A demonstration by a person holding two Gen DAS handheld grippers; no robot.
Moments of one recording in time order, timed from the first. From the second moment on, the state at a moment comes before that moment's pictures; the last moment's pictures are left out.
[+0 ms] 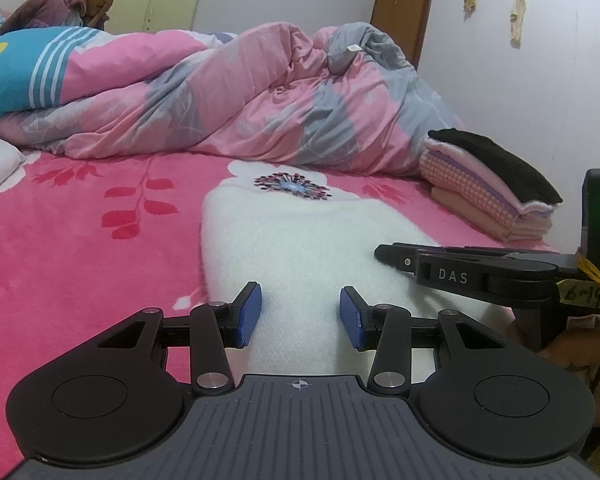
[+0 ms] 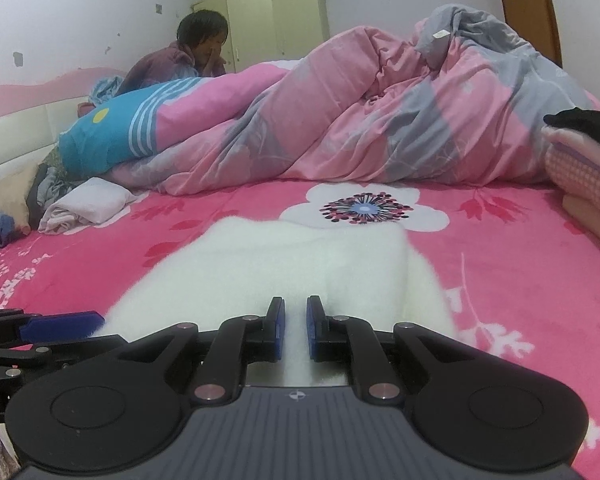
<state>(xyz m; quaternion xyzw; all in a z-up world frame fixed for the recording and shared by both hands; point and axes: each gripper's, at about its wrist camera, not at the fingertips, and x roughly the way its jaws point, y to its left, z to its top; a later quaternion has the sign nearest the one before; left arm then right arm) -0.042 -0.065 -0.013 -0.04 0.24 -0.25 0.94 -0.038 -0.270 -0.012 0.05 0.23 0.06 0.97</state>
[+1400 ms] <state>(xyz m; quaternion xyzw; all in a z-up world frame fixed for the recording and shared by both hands) -0.017 -0.098 -0.010 0.05 0.24 -0.26 0.93 0.007 -0.288 -0.008 0.06 0.27 0.06 0.96</state>
